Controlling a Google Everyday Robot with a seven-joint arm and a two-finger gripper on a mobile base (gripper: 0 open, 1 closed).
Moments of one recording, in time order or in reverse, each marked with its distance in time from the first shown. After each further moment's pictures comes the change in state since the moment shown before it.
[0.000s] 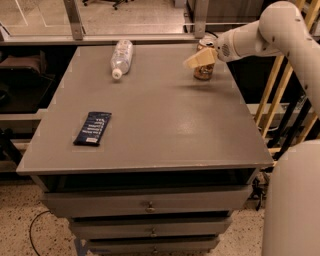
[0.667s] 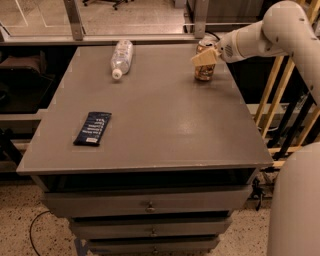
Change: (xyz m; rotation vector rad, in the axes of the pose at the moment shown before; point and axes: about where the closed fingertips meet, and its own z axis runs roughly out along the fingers) arm 0.008 -0.005 -0.012 0.023 0.021 0.013
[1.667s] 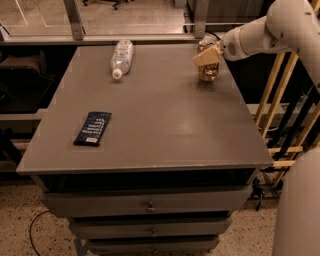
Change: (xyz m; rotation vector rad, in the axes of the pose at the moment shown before) arm -0.002 0.009 -0.013 0.000 0.027 -0.026
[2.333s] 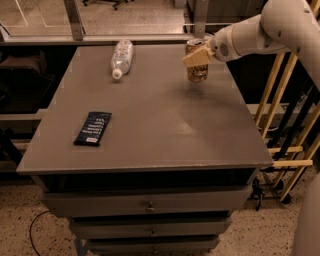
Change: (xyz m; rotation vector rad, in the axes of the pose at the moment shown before) arm -0.021 0.048 -0.003 -0.080 -0.045 -0.076
